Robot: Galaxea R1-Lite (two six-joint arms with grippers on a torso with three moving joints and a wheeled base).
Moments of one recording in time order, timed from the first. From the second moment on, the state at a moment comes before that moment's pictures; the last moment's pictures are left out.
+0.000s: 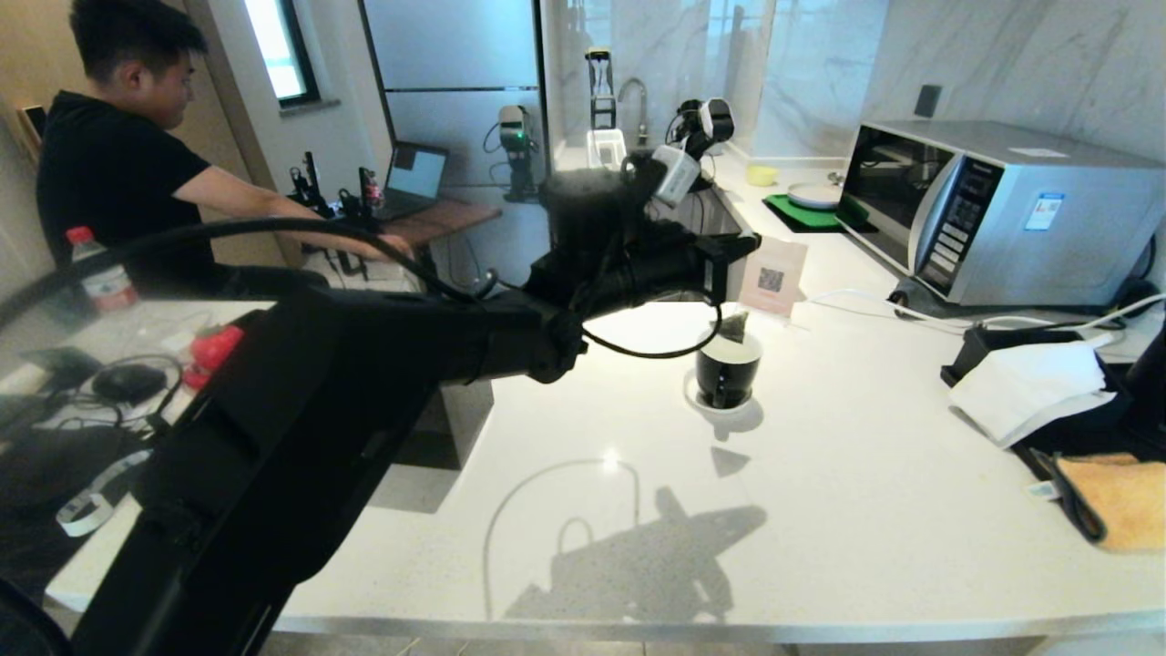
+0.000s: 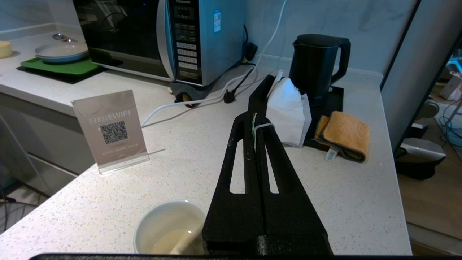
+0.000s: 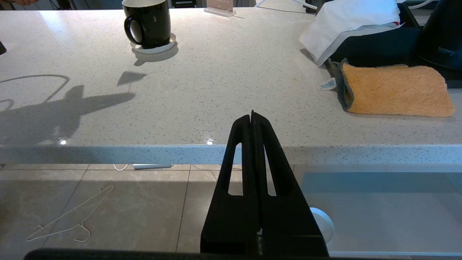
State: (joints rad) left arm -0.65 2.42 -1.97 -0.62 -0.54 -0.11; right arm 0.00 0.00 0.00 0.00 -0.02 0.01
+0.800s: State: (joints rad) left arm -0.65 2.49 -1.99 -0.63 -0.54 -0.09; right arm 0.00 0.00 0.00 0.00 -0.02 0.01
